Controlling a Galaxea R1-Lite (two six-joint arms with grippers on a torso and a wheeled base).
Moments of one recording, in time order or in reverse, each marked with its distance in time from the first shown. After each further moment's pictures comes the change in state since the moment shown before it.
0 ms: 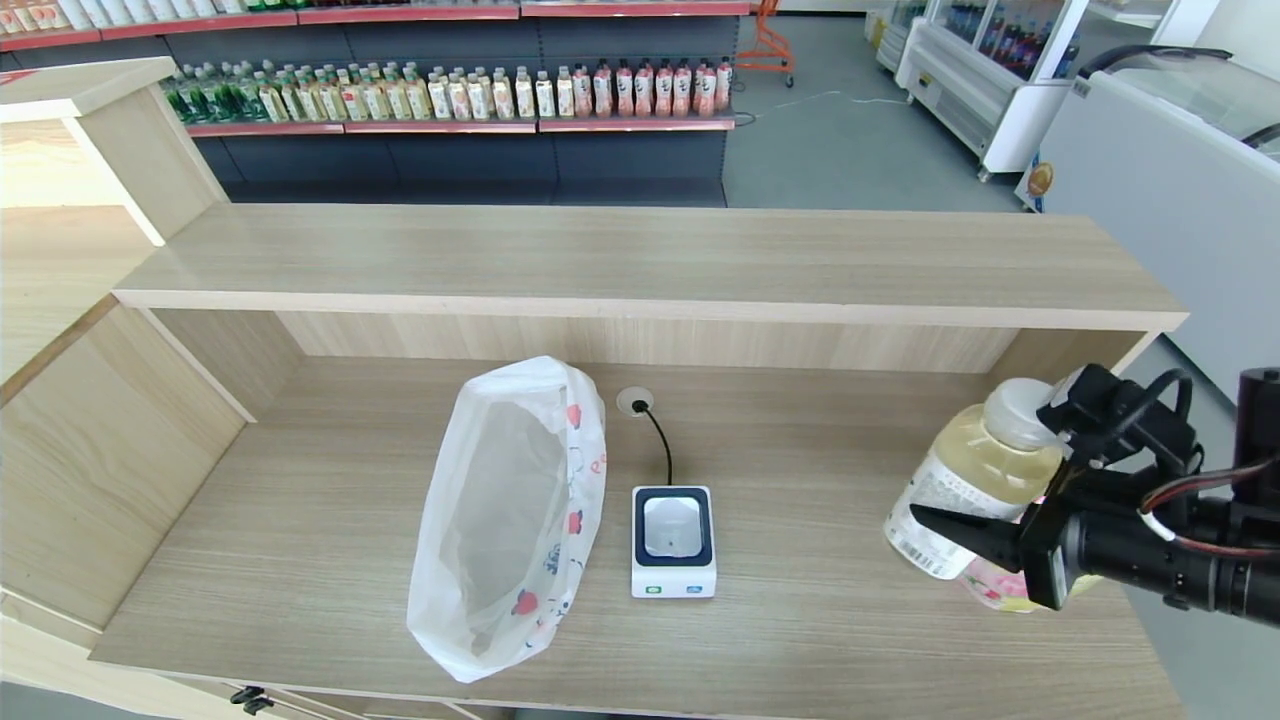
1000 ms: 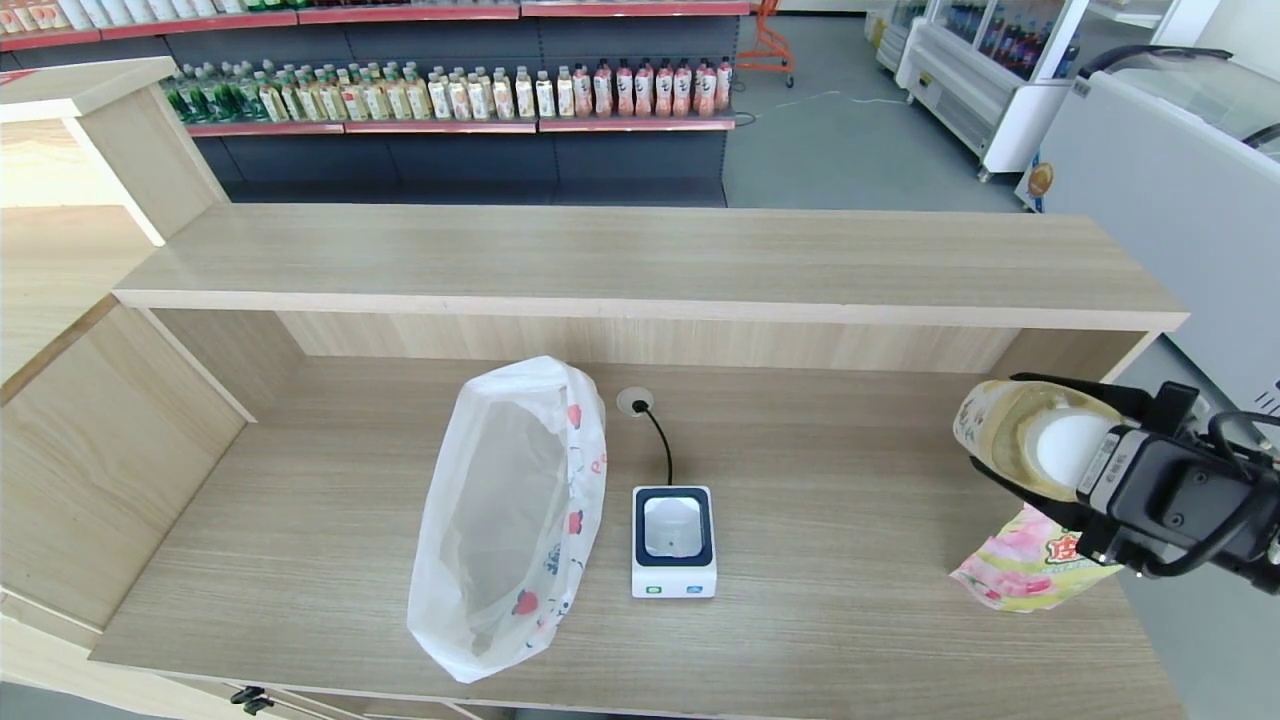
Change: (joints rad) left arm 0.000 0.000 0.000 0.000 0.000 0.000; right arm -0.055 -0.089 0.076 -0.237 -0.039 -0.759
